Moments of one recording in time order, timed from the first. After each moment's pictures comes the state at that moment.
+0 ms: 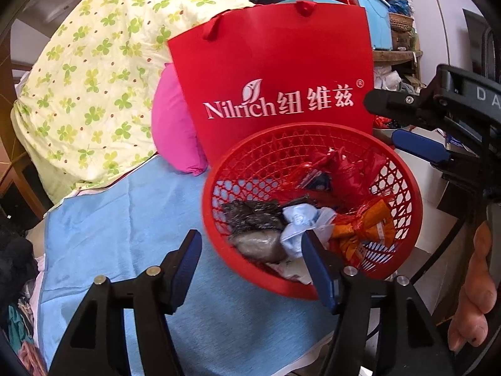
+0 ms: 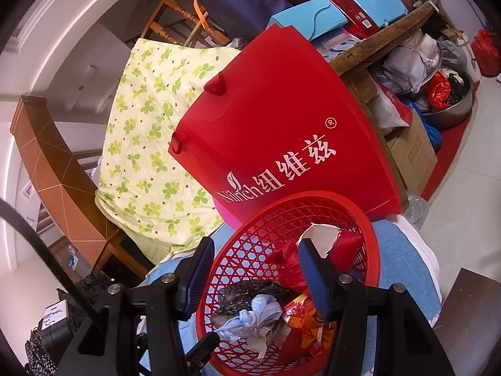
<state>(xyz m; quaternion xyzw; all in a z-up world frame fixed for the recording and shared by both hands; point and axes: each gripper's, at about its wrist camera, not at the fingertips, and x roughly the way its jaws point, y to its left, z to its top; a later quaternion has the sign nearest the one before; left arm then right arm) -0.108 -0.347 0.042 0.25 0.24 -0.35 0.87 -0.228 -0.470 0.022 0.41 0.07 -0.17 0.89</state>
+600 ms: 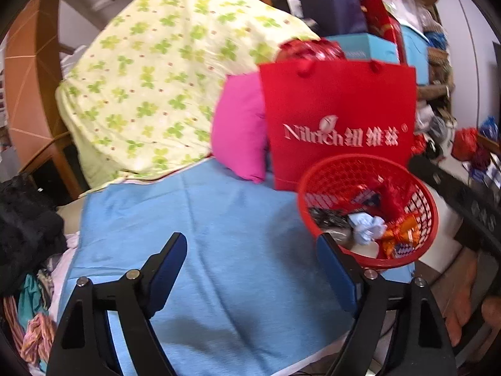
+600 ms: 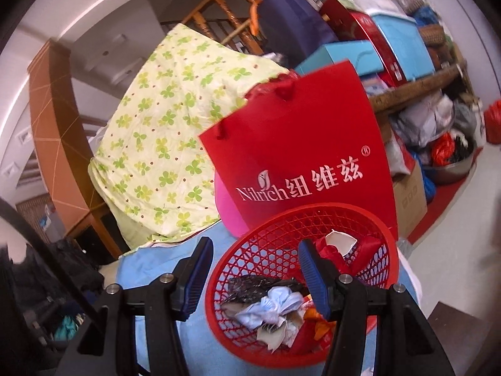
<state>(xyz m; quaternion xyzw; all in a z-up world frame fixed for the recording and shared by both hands) -0.101 -0.243 0.102 0.19 0.21 -0.28 0.92 -0.225 -0.387 0.053 0.27 0.06 -0.21 0.94</state>
